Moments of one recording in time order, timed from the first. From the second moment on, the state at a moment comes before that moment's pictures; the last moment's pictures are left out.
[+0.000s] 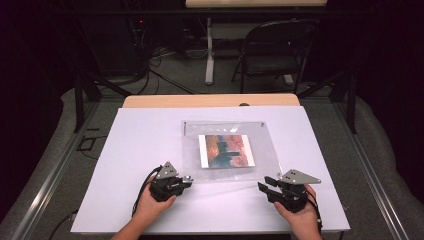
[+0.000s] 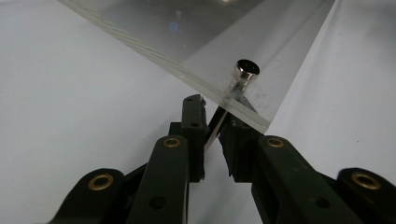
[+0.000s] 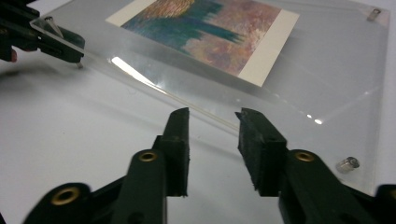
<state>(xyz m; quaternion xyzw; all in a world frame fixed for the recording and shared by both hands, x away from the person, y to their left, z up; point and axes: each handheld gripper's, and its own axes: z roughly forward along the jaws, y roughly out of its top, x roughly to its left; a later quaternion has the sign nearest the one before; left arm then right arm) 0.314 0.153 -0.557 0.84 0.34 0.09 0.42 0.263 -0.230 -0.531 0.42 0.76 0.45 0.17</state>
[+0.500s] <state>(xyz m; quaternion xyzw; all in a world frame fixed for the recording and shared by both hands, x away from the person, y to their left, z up) 0.312 0.153 -0.554 0.84 0.33 0.08 0.42 0.281 -0.210 -0.539 0.44 0.80 0.39 0.10</state>
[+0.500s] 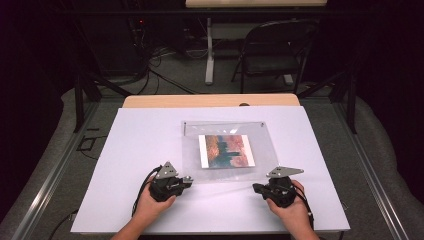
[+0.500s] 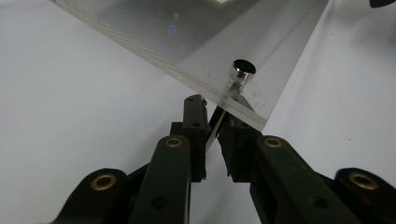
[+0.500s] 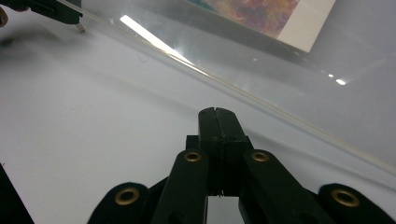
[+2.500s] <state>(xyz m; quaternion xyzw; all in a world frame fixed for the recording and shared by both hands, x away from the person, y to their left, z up) 0.301 0.115 -0.550 0.85 0.29 0.07 0.43 0.359 -0.215 -0.541 0.51 0.79 0.35 0.00</state>
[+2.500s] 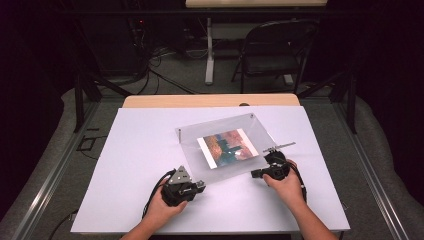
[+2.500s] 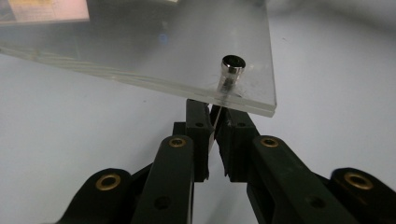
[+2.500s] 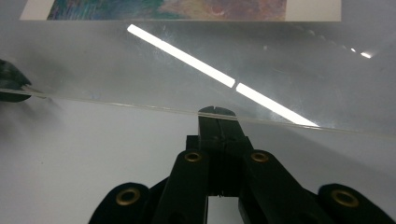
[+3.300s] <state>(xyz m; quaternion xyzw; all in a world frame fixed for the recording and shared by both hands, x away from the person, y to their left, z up) 0.312 0.051 -0.555 0.86 0.26 0.05 0.44 0.398 -0.237 -0.508 0.53 0.77 0.36 0.03</state>
